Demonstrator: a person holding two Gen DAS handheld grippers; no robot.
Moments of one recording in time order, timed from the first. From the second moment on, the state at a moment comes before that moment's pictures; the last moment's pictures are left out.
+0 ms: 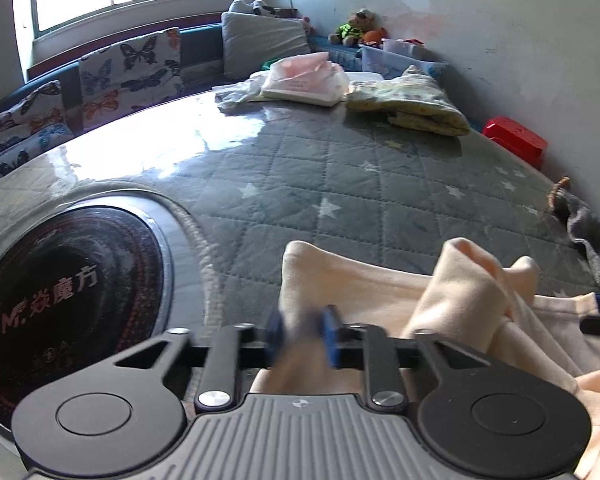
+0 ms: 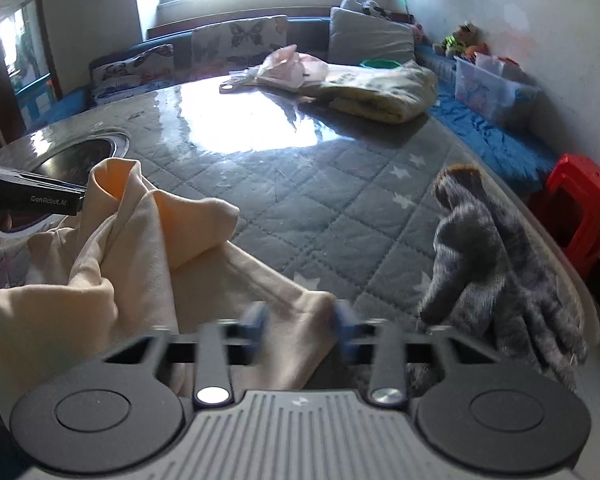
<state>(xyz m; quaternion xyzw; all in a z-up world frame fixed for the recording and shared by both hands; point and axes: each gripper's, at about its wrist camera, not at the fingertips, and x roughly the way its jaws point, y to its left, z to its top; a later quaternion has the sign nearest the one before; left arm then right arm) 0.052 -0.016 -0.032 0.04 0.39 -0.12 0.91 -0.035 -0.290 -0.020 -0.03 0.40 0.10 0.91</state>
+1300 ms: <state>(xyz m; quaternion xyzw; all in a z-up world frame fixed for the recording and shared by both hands) 0.025 0.051 0.003 0.00 0.39 -0.04 0.92 -0.037 -0.143 0.008 -0.23 0.32 0.36 0.85</state>
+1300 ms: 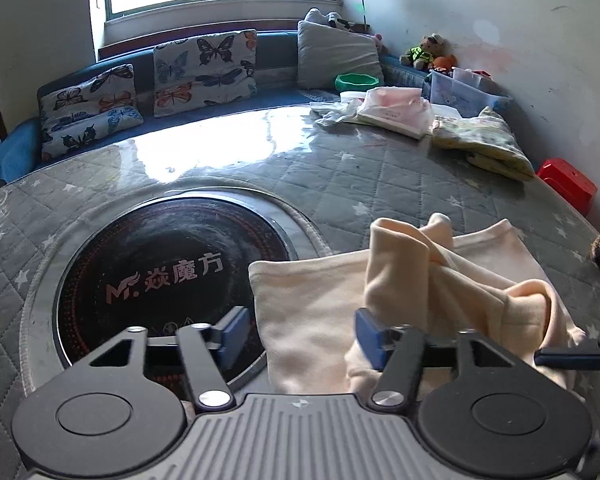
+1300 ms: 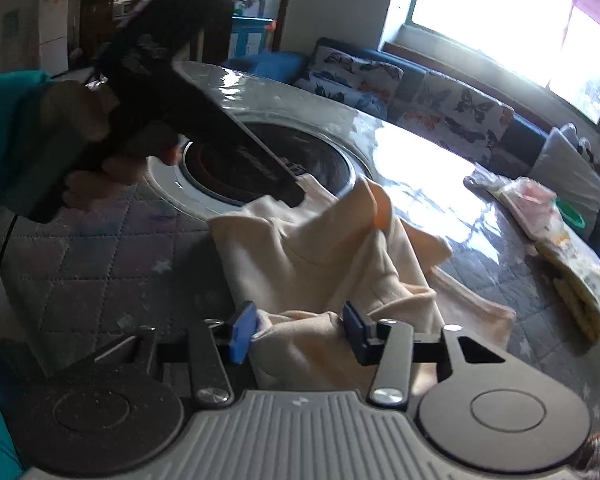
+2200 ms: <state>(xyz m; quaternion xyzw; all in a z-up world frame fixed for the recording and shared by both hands) 0.003 0.034 0.007 -0.01 0.39 -0.04 0.92 -0.039 -0.202 0.034 -0.13 0.30 0.27 0.91</state>
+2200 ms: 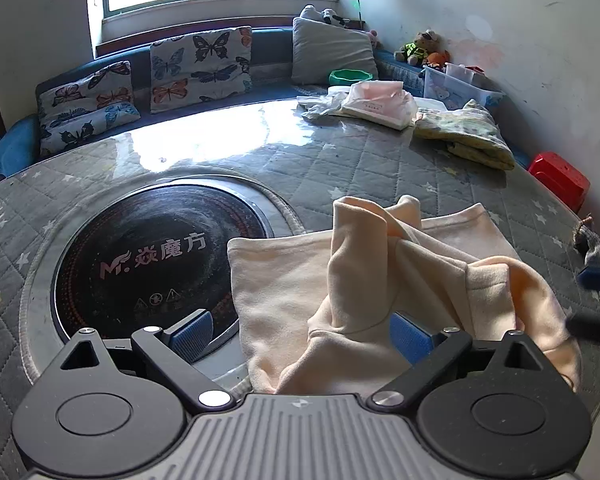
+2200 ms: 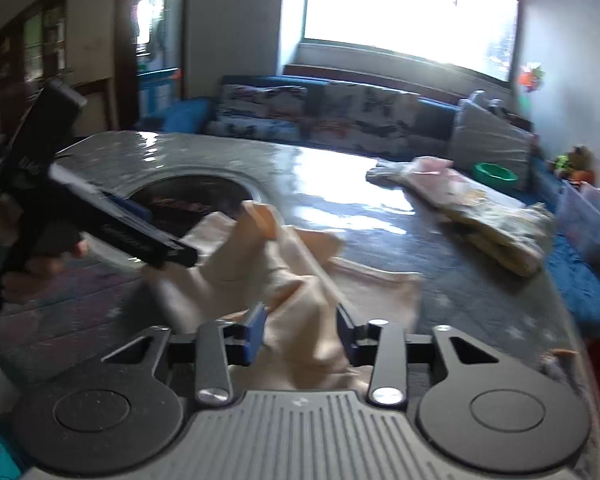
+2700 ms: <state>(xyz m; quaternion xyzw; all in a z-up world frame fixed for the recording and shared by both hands) -0.006 0.033 0.006 -0.01 0.41 -0.02 0.91 -0.031 -0.203 0.023 -0.08 0.32 0.25 0.91</state>
